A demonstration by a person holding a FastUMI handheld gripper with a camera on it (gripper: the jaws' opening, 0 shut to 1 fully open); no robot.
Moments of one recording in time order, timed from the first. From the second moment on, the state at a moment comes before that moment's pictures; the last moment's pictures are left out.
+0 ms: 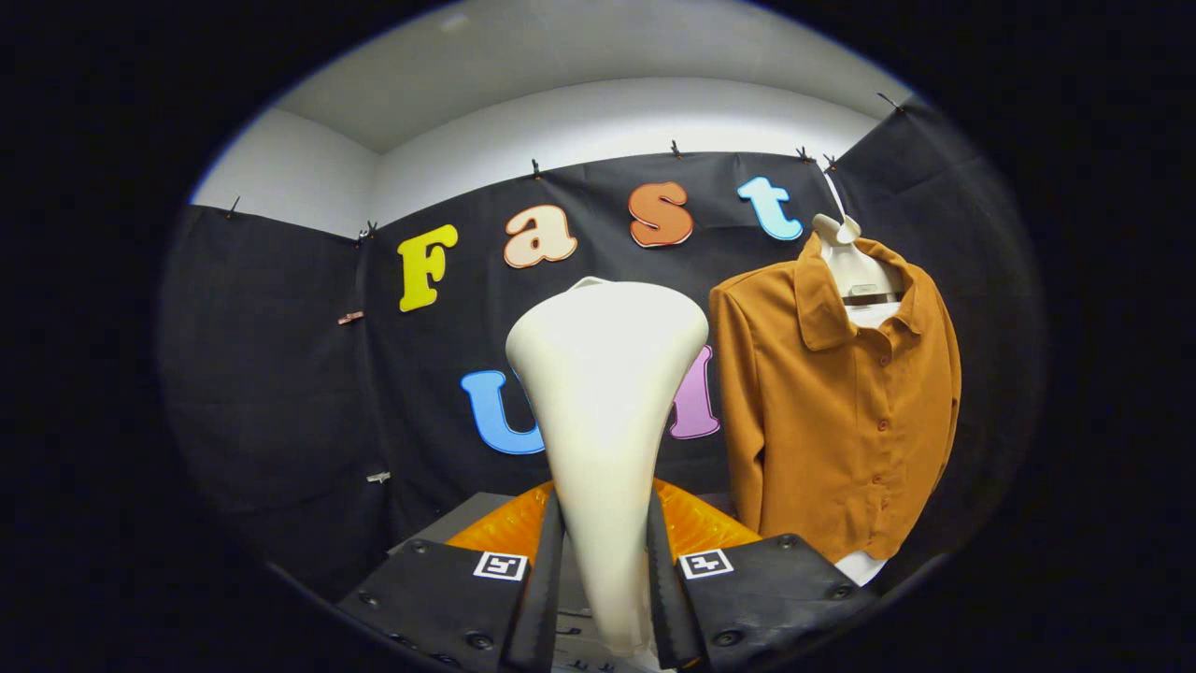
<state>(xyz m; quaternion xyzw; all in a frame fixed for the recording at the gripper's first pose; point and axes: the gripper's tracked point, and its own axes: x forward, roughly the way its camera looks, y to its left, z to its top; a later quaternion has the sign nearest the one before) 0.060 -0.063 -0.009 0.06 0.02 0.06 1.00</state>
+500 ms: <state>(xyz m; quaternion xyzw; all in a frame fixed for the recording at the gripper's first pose) 0.066 -0.038 -0.010 0.05 0.02 0.07 1.00</state>
